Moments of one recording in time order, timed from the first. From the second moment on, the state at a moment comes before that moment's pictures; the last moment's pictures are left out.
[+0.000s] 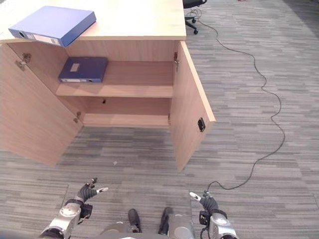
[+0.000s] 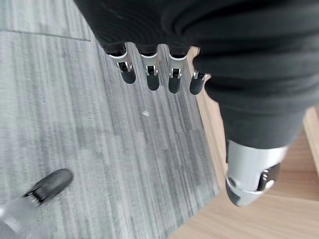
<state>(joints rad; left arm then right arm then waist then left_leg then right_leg) -0.03 0.31 -0.22 0.89 -0.17 -0.11 0.04 -0.04 -0.30 0.11 1.02 0.37 -0.08 -0.03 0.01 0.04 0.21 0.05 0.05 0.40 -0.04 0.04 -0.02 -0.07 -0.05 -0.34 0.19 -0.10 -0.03</state>
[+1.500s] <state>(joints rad) -0.04 0.25 -0.26 0.95 -0.17 -0.11 0.03 -0.02 -0.35 0.12 1.10 0.33 -0.06 -0.01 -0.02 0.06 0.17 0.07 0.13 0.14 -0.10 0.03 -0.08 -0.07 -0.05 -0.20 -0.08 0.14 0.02</state>
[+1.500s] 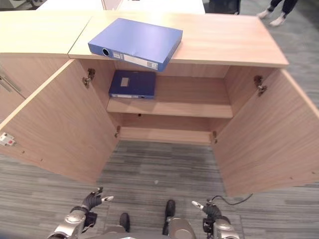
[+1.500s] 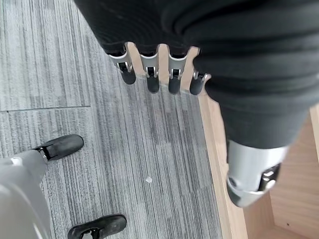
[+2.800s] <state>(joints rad) -0.05 0.28 -0.23 1.09 -0.16 -0.10 0.03 -0.01 -0.28 0.21 1.18 0.24 -0.04 0.00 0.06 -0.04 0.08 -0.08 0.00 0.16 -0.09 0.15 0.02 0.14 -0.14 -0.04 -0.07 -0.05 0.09</state>
